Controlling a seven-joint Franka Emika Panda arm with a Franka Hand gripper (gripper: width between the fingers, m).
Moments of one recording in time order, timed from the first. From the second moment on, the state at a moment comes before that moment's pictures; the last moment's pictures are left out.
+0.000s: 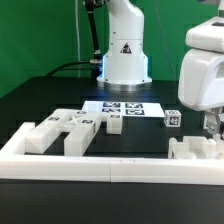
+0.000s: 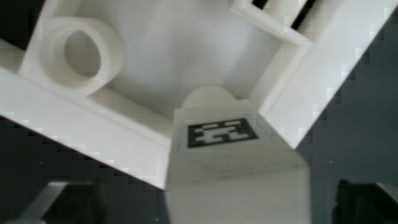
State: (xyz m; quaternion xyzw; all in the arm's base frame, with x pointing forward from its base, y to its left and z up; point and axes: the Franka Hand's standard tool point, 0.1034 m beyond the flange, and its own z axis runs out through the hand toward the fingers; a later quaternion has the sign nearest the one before) arm 0.640 0.128 0.075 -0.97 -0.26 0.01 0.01
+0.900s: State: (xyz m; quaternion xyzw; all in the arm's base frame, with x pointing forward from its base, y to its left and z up) arm 0.641 0.127 0.074 -1.00 0.08 0.01 0.02
